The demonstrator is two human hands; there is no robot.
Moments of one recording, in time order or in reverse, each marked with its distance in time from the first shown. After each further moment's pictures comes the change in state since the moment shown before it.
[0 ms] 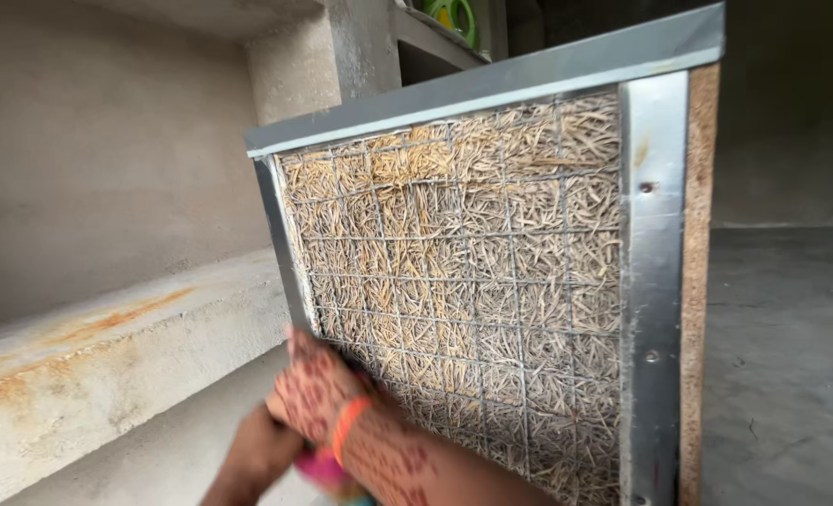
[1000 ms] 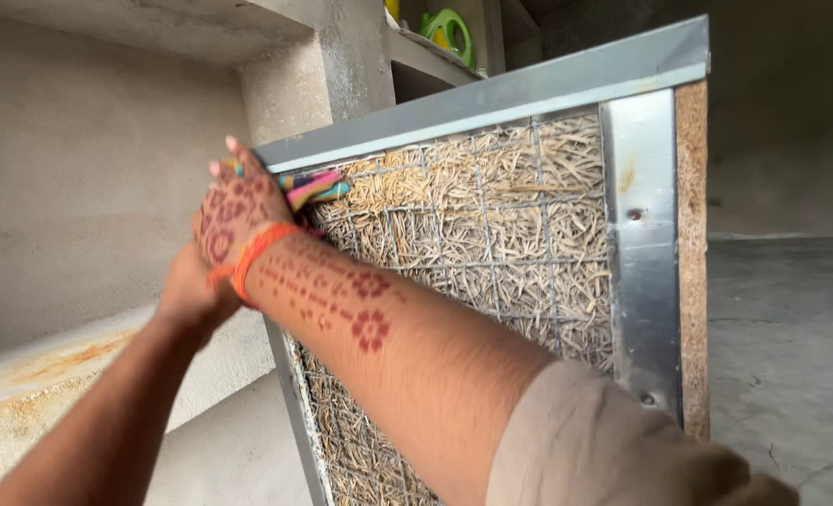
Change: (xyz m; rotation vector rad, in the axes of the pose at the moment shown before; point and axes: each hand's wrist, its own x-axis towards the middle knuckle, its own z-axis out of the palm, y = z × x) left_hand 0.050 0.180 -0.133 -0.363 0.221 0.685; right_hand 0.078 0.131 -0.133 -0.272 0.036 0.187
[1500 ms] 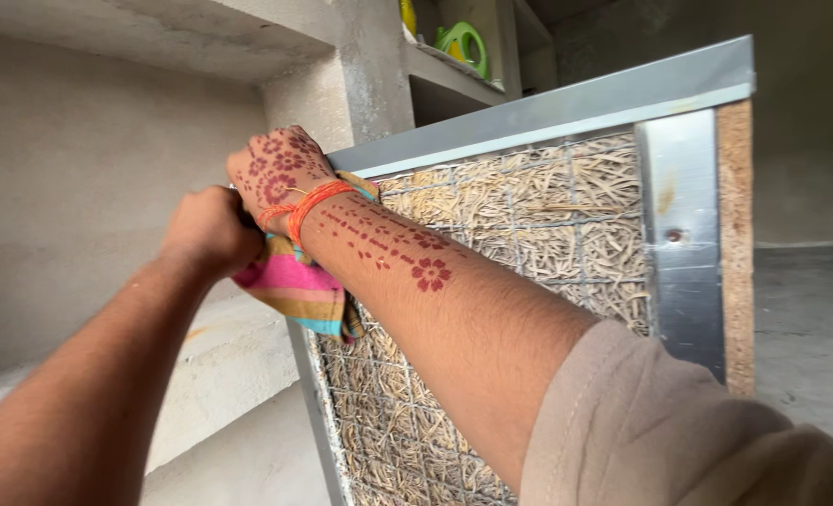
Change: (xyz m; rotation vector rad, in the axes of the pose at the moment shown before) left_hand 0.069 0.054 -0.024 0.884 -0.004 -0.180; right_hand 0.042 0.054 0.013 0.442 0.449 0.140
